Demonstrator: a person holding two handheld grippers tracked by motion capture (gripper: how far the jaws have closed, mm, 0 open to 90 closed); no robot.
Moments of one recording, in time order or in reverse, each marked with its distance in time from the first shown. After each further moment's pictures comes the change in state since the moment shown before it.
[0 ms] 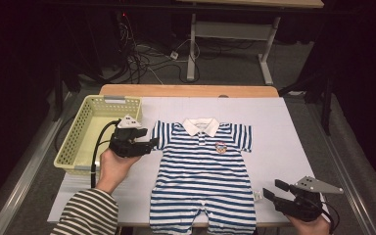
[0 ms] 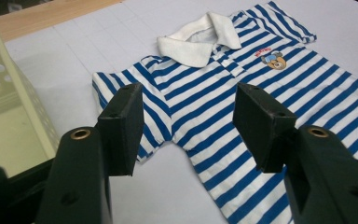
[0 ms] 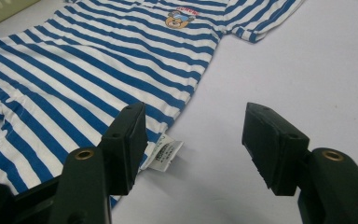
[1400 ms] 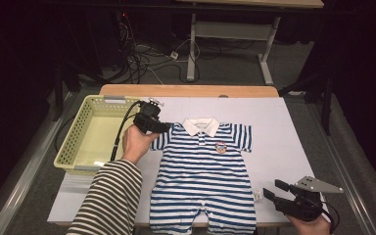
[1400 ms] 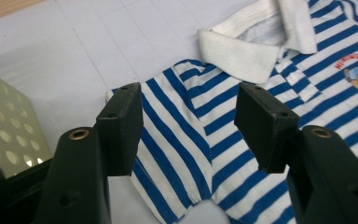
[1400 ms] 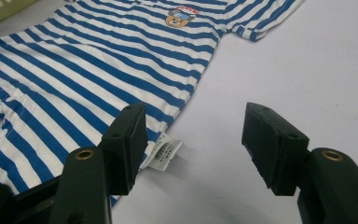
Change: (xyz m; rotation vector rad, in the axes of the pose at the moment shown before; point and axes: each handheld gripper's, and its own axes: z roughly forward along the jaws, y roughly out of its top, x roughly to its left) left arm 0.025 0.052 0.090 0.213 0.102 -0.069; right arm -0.001 0.000 0.000 0.006 0.004 -0.001
